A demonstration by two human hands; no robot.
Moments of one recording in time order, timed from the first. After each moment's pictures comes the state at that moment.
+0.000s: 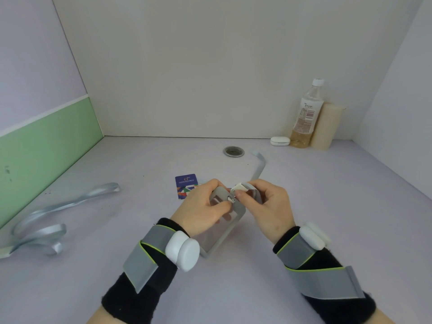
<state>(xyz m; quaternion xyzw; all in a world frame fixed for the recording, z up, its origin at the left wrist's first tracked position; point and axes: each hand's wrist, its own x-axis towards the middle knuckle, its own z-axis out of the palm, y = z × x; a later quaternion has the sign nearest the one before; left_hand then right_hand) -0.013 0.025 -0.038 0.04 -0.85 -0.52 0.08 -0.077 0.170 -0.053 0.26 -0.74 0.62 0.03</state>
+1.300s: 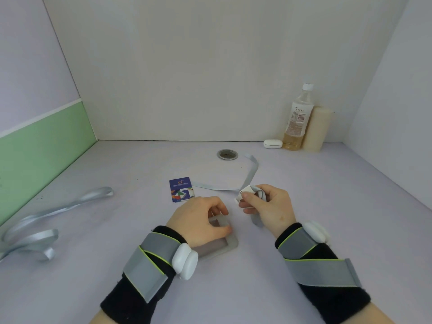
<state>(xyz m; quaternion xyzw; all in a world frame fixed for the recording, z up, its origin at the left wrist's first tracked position) -0.013 0.023 -0.057 0.02 -0.95 -0.29 0.07 -0.093 0.183 -0.054 0.13 -0.71 0.69 -0.07</state>
